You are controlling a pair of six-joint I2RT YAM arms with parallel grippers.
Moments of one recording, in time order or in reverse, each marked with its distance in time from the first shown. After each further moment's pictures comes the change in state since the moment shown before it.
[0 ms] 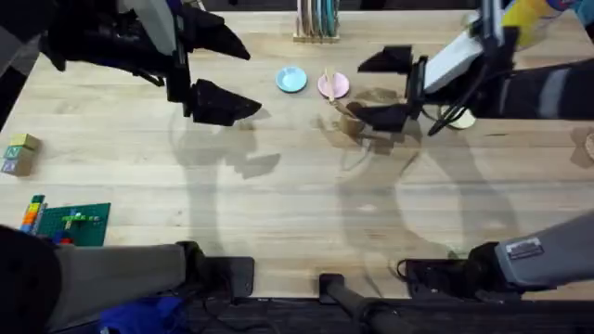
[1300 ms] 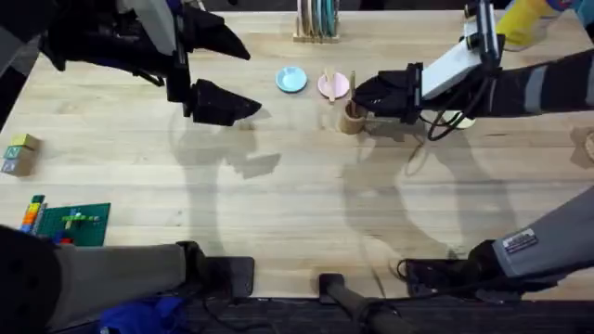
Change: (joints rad) left arm 0.000 0.000 0.000 0.000 0.000 0.000; right arm -0.016 0.114 0.034 -0.020 -0.109 -0.145
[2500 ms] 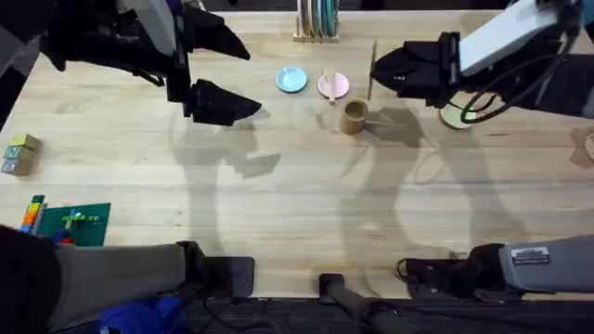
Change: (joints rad) left arm 0.000 0.000 0.000 0.000 0.000 0.000; right arm -0.047 -0.255 0.013 -0.119 -0.086 0.140
